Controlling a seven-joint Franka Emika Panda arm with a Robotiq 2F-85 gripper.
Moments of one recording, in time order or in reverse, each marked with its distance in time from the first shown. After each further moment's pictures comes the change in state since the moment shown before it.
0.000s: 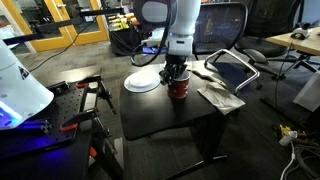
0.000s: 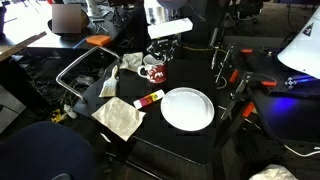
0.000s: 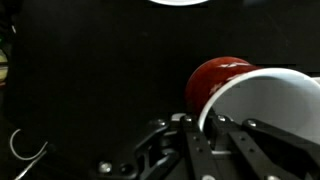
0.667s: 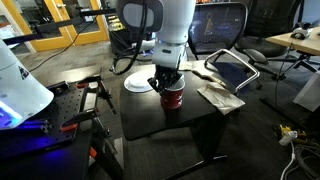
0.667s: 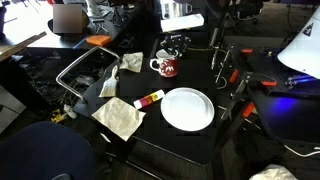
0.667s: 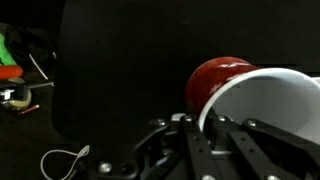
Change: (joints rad) arm -0.084 -0.066 -0.006 -0.126 0.073 0.030 0.000
